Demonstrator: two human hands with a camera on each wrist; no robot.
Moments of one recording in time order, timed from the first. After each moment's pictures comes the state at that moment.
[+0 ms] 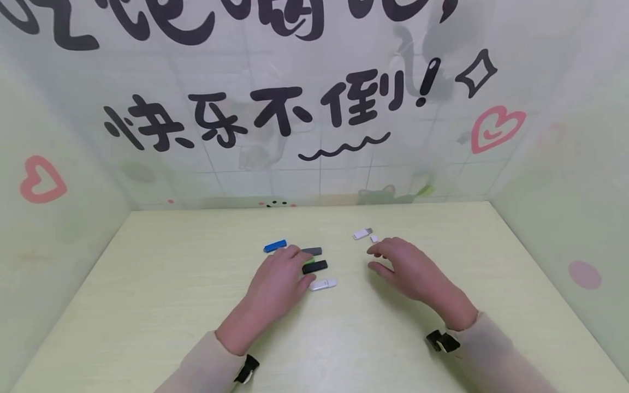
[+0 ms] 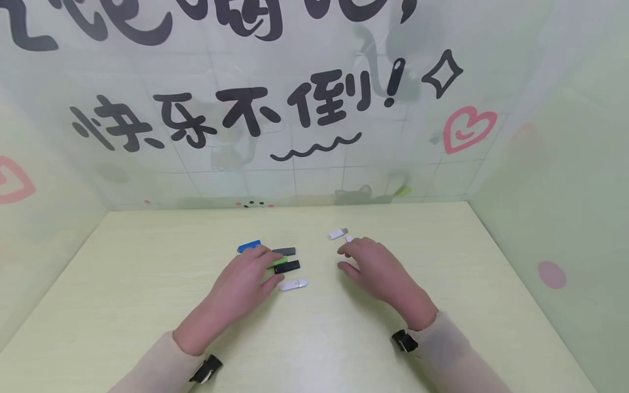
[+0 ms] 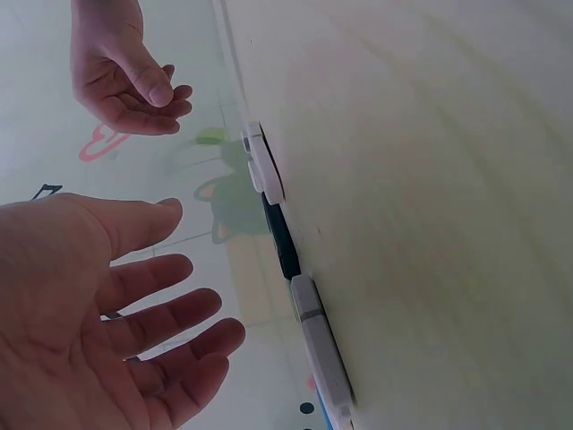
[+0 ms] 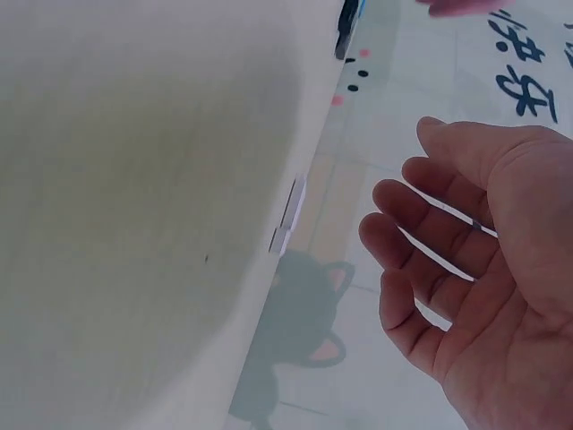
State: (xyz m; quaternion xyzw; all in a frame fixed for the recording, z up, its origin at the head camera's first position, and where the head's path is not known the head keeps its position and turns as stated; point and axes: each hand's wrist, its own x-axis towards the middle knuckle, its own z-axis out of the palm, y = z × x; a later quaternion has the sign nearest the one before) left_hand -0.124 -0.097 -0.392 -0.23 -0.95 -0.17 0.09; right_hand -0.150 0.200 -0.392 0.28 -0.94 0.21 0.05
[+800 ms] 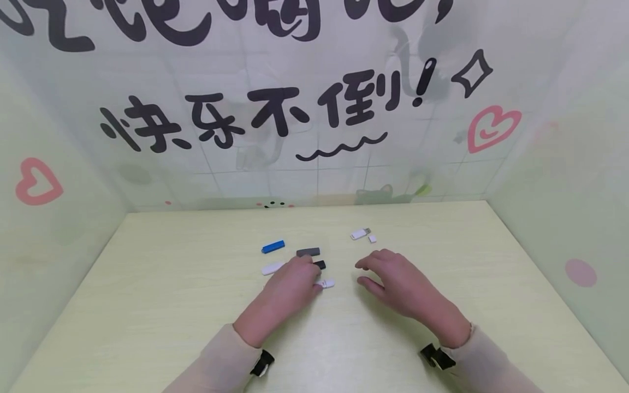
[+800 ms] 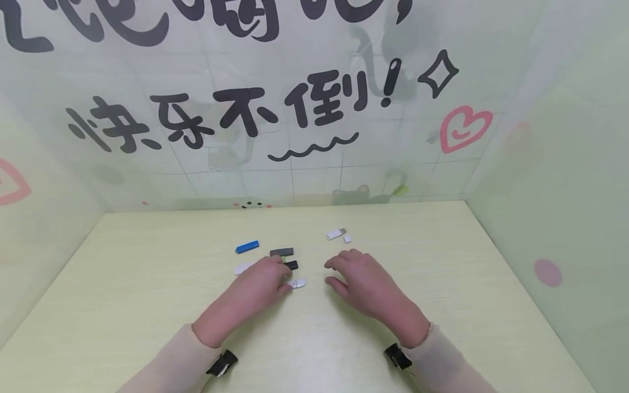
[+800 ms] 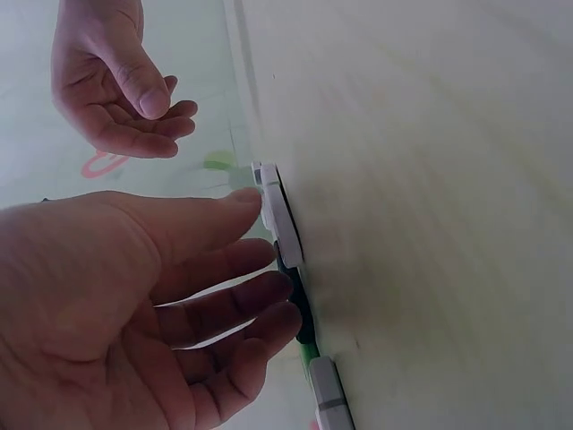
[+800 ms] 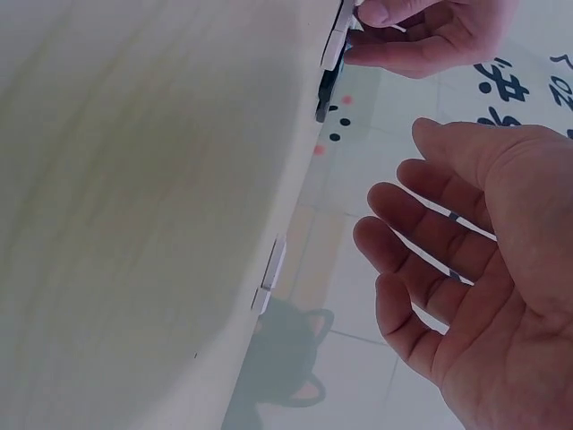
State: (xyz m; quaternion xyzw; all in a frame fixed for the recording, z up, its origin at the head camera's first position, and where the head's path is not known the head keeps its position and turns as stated) left_hand -0.136 -0.070 -0.400 -0.25 -0.96 -0.14 -0.03; right_hand -0.125 0.182 -0.394 0.32 -0.92 0.19 0.09
